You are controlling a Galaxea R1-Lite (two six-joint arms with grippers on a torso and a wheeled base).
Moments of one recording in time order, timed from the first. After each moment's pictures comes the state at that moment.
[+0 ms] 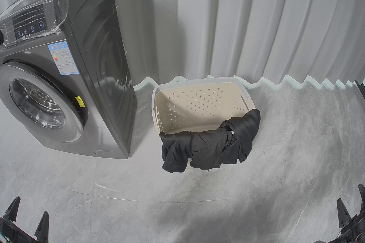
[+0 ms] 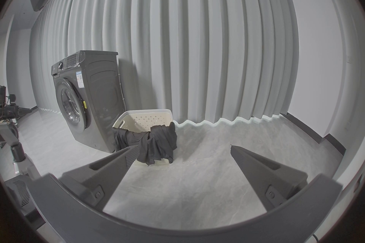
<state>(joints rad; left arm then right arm) 0.00 0.02 -0.02 0.00 0.00 -0.01 0.00 0.02 -0.02 0.00 0.02 -0.01</state>
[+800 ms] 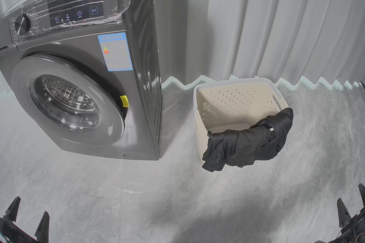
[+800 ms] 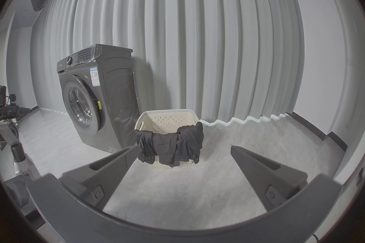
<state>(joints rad) 0.00 0.02 -0.02 0.00 0.00 -0.01 0.00 0.02 -0.02 0.00 0.02 -0.01</state>
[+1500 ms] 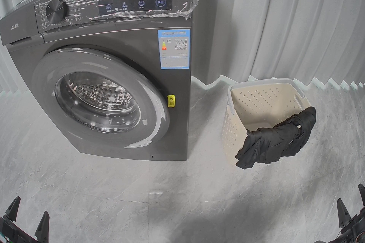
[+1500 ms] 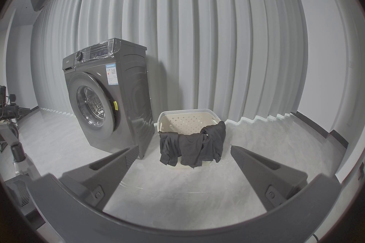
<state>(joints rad) 0.00 0.02 -0.02 0.00 0.00 -0.01 0.00 0.02 -0.02 0.00 0.02 -0.01</state>
